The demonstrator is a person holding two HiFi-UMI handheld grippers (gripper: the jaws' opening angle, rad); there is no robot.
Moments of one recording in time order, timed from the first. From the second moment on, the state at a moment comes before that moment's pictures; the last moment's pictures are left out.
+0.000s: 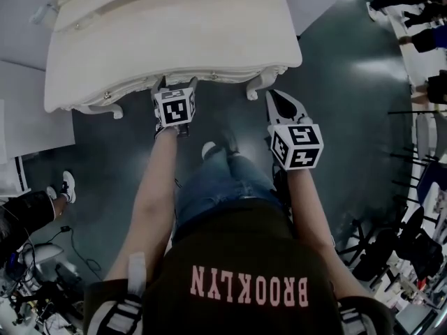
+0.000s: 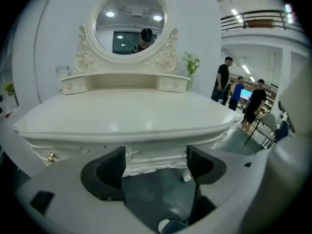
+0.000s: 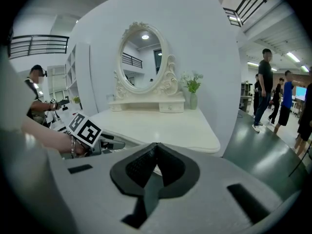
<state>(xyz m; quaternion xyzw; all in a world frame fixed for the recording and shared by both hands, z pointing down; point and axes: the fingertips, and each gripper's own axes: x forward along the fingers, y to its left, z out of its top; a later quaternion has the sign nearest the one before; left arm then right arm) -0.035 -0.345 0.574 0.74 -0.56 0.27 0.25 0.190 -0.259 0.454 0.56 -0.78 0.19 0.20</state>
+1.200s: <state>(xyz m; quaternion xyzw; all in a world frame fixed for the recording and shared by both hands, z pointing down) -0.016 -0.297 0.381 0.78 -0.60 0.16 0.13 0.206 -0.273 0.325 0.55 -0.83 0.10 0.10</state>
